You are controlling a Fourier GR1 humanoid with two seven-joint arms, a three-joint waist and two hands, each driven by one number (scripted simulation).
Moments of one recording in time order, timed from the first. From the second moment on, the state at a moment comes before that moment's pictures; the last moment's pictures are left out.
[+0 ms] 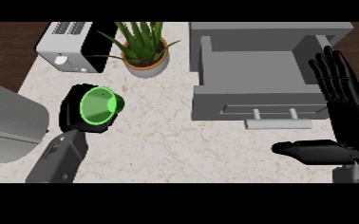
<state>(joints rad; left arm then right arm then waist) -0.52 0.18 0.39 -0.42 0.15 -0.37 -0.98 -0.09 -0.16 -0.12 -1.91 -0.02 0.17 -0.02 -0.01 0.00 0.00</state>
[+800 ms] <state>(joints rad) -0.66 0.03 0.19 -0.94 0.14 -0.18 -0.63 -0.05 -0.17 -0.16 -1.92 -0.03 0.19 -0.03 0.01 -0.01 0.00</state>
